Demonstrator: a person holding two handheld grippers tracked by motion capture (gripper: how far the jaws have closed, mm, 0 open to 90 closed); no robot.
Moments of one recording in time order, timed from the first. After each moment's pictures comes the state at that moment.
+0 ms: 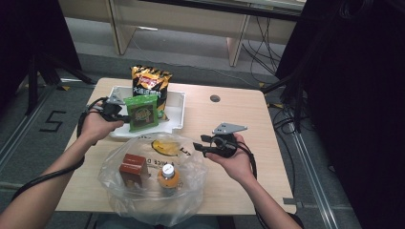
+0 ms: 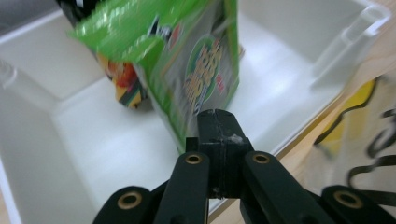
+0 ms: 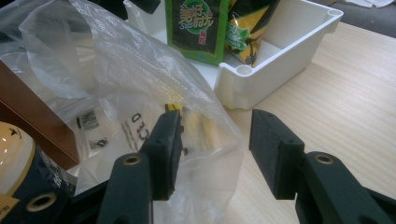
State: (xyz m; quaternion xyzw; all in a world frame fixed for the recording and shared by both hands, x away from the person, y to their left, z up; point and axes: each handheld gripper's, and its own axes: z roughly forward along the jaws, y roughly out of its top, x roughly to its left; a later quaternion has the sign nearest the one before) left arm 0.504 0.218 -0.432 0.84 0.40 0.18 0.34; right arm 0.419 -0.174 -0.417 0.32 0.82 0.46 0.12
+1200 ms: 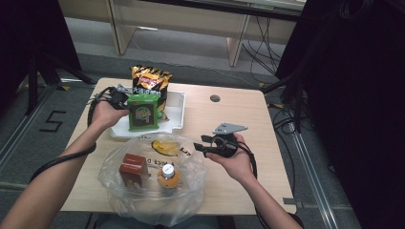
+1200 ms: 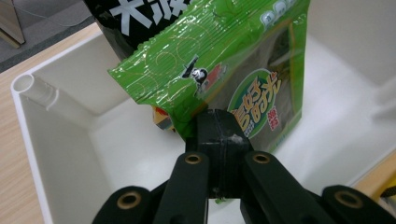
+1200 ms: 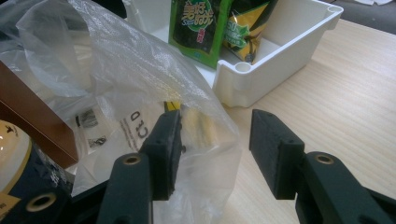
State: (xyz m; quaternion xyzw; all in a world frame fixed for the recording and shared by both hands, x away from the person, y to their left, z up) left arm 0.543 0.203 -0.422 0.82 0.42 0.22 0.31; right arm 0.420 -0.176 -0.418 0.31 0.82 0.46 0.12
